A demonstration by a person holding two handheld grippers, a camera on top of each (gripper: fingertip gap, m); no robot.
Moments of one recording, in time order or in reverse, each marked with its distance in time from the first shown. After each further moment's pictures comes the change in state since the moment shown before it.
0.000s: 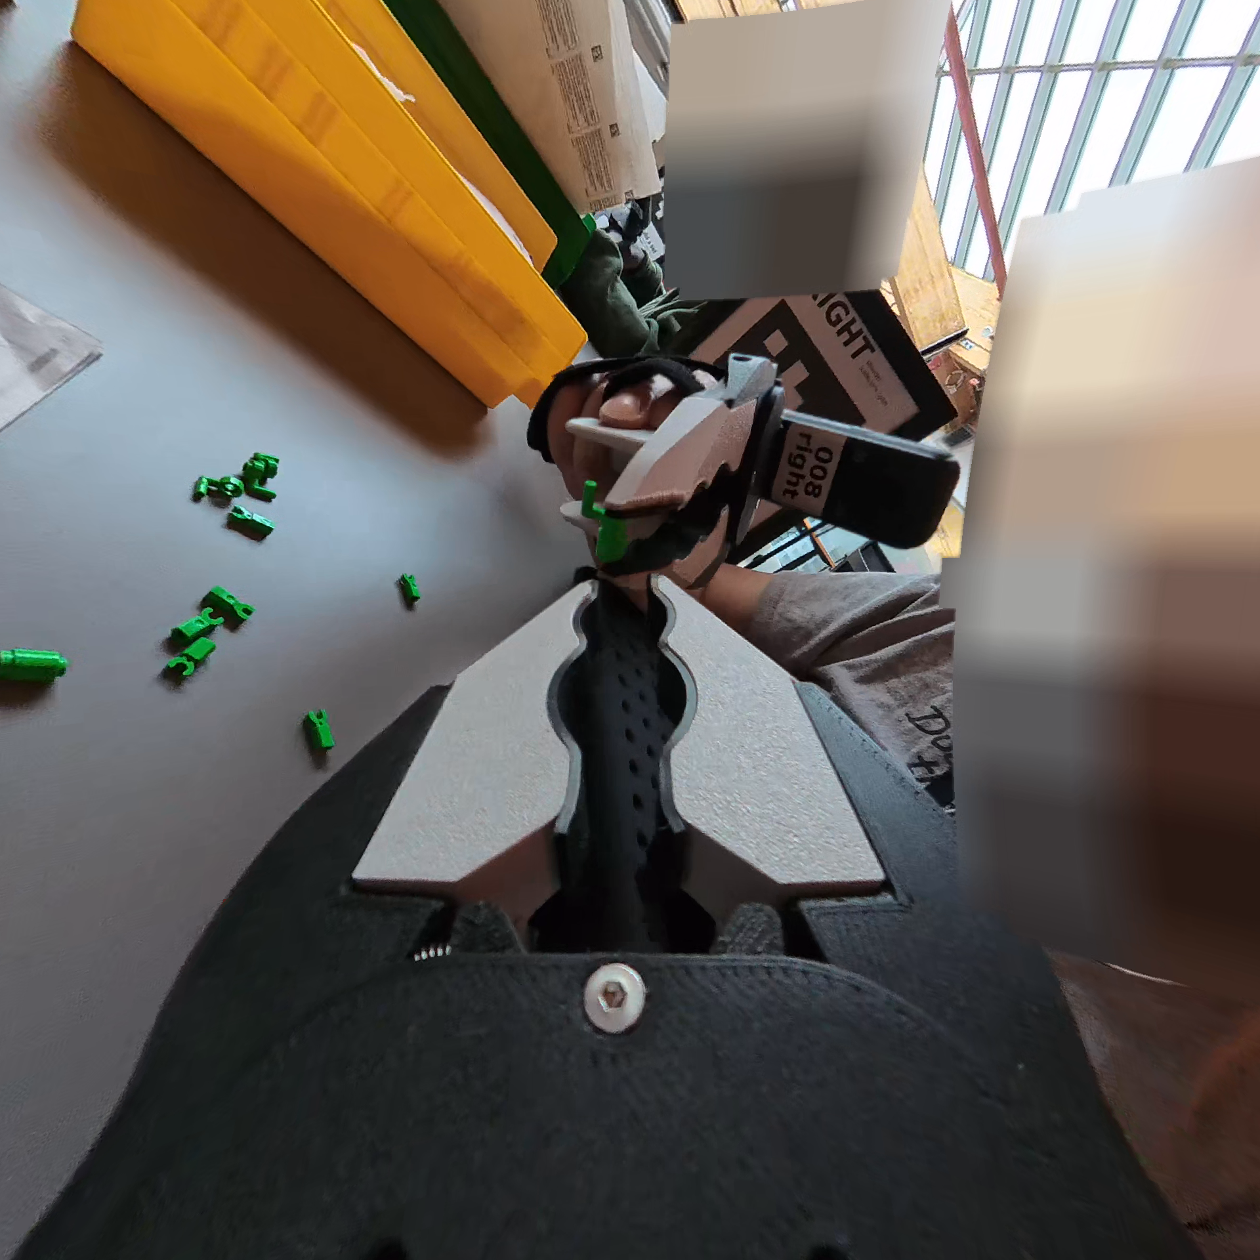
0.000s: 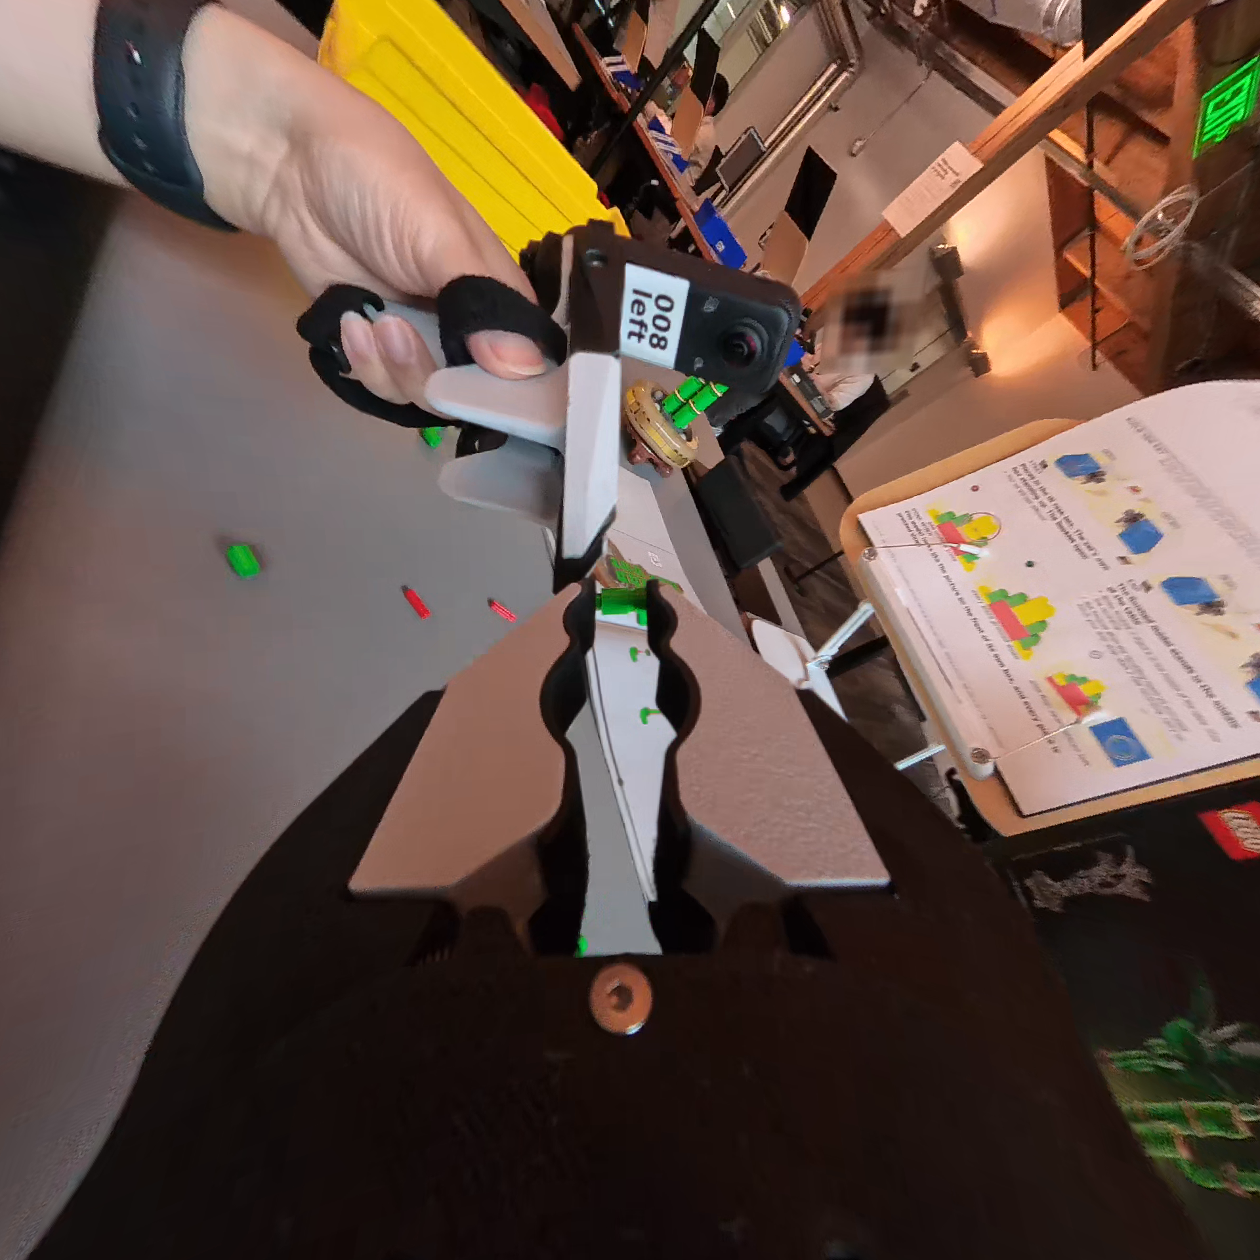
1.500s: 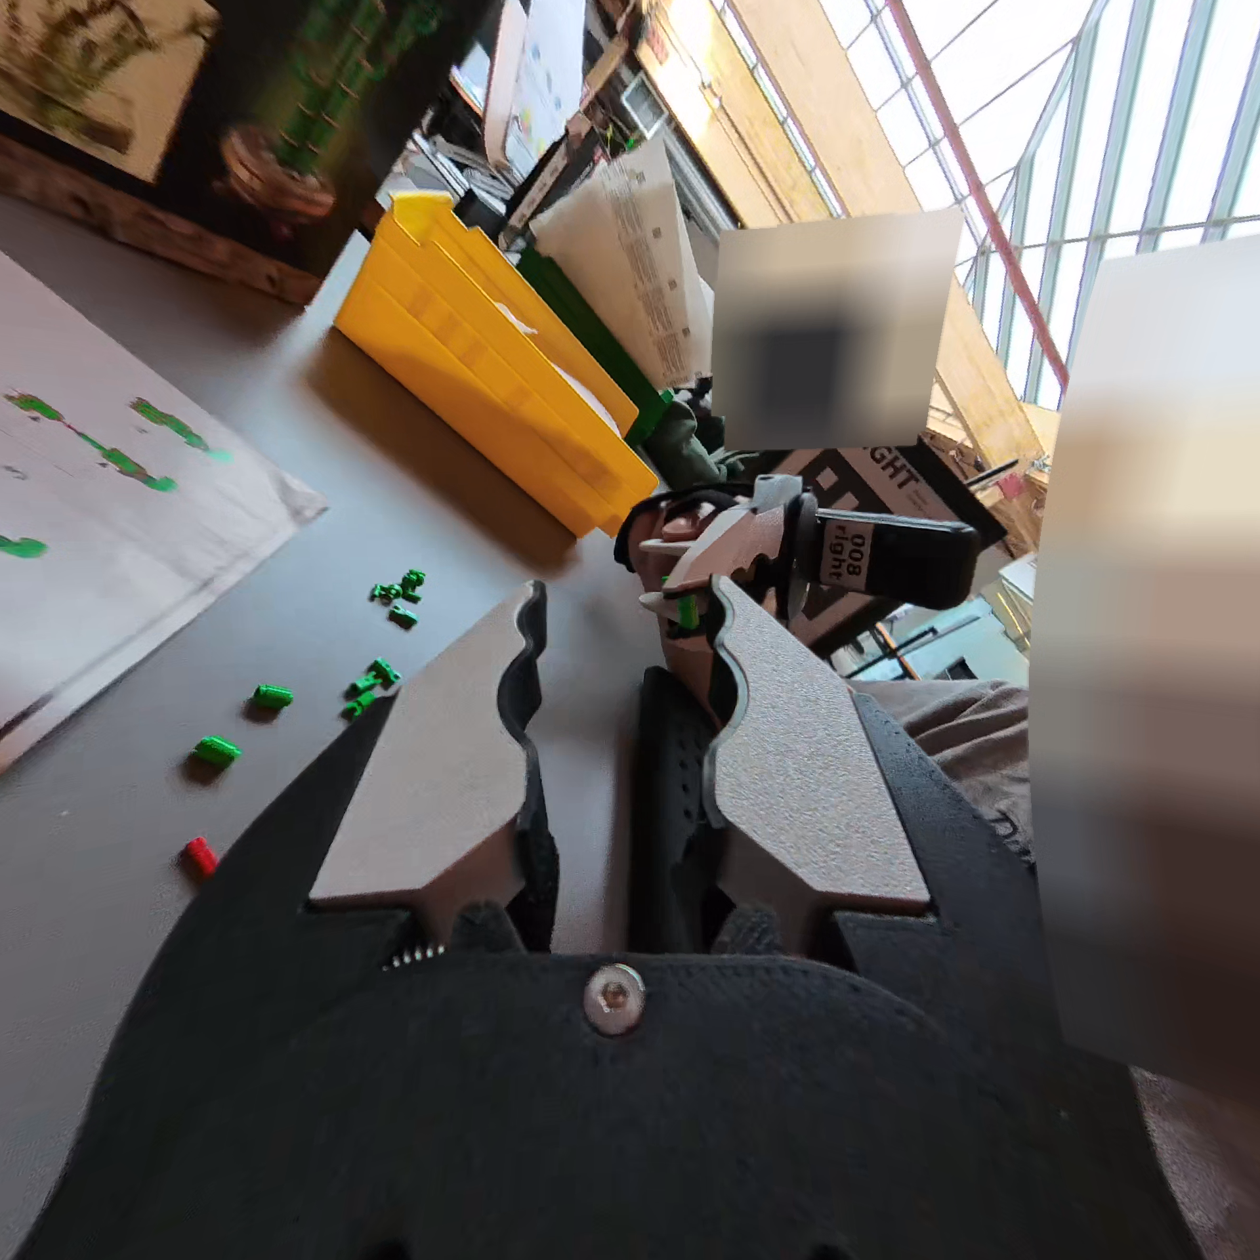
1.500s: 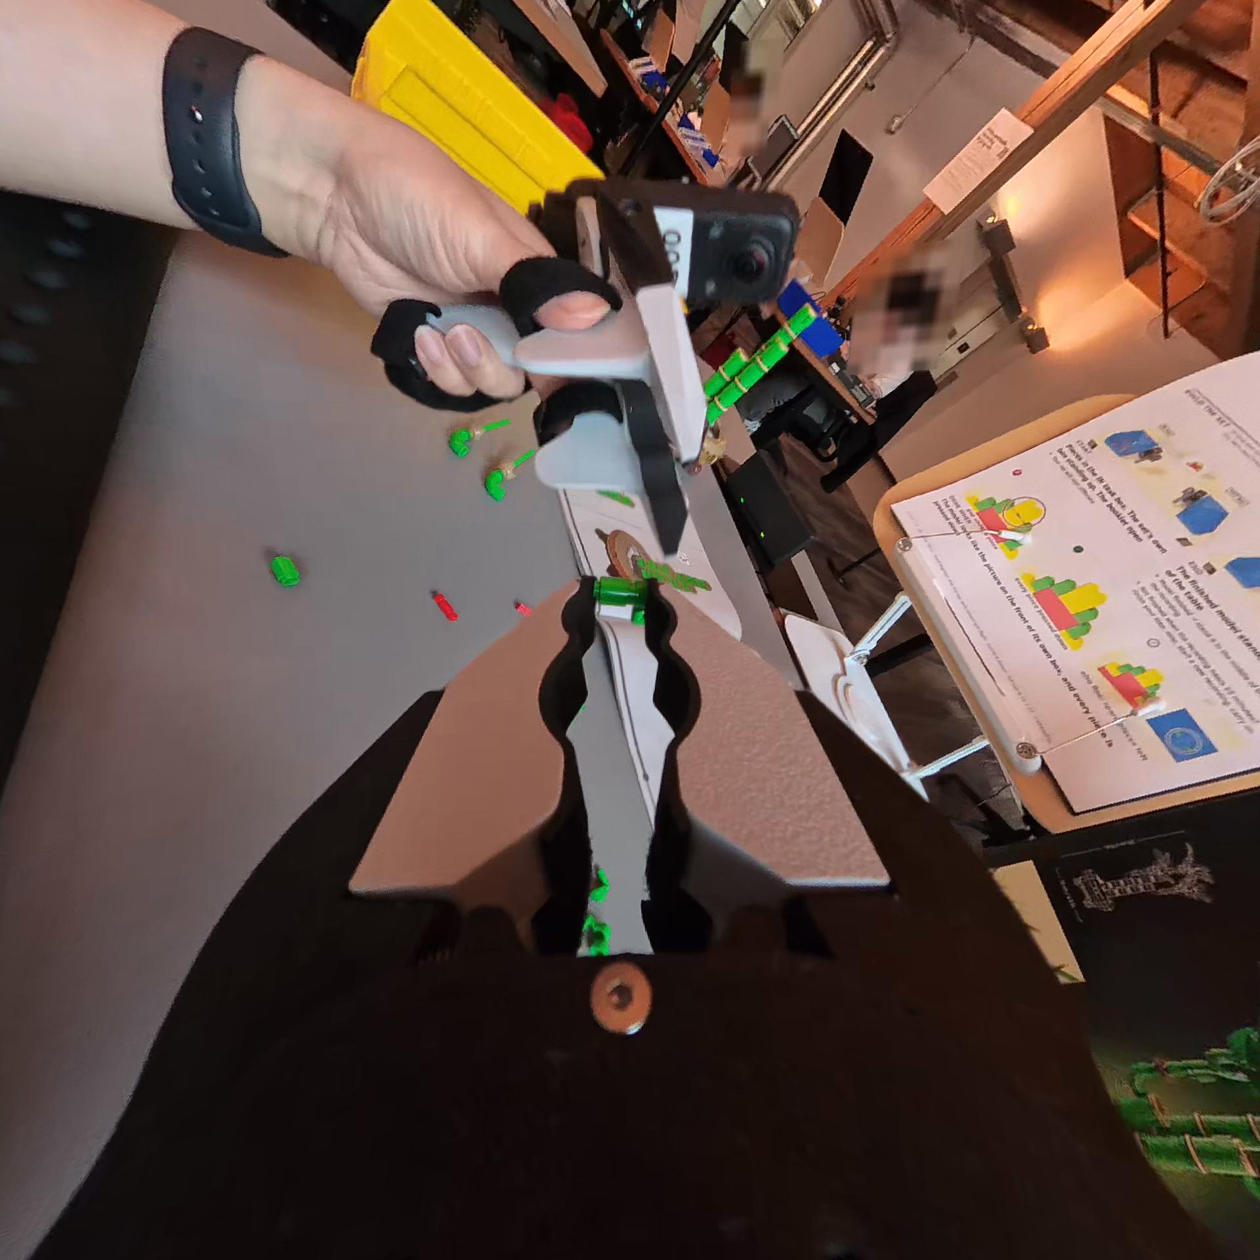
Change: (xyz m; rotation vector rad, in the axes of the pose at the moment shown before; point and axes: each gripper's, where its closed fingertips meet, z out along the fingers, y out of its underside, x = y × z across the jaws) left arm -0.009 -0.039 -0.041 0.228 -0.130 0.070; right arm 0.000 -0.002 -0.005 -0.001 -0.056 0.066
